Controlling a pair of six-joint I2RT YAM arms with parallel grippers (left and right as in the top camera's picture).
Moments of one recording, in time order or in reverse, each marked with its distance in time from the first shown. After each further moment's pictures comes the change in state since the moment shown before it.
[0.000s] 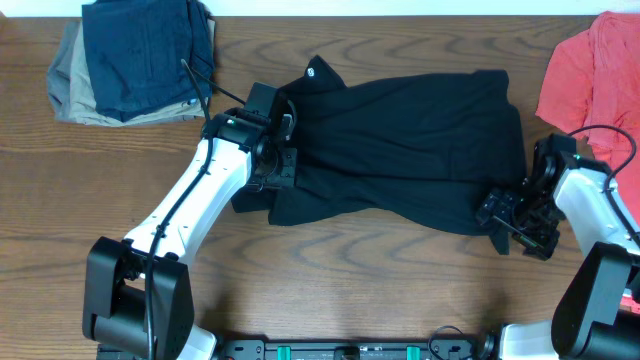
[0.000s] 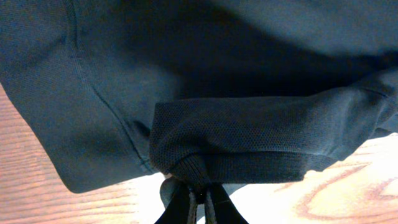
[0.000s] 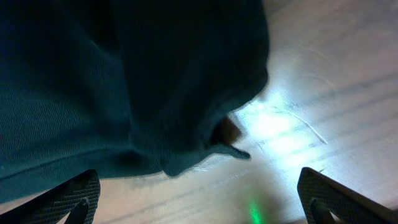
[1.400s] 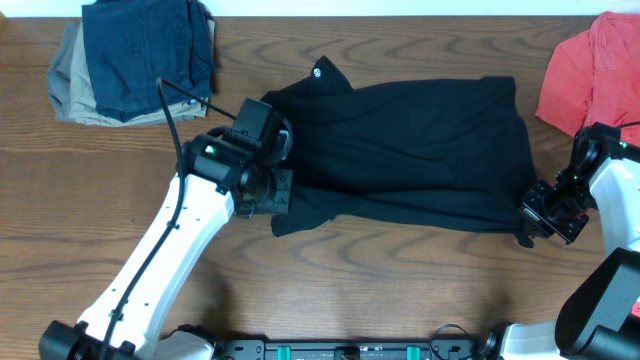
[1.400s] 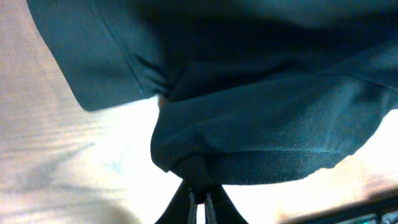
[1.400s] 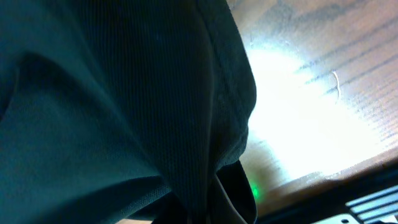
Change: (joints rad) left arm -0.071 -0.251 0.000 -0.246 0.004 -0.035; right arm -0.131 -0.001 0.187 -0.220 -0.023 -0.002
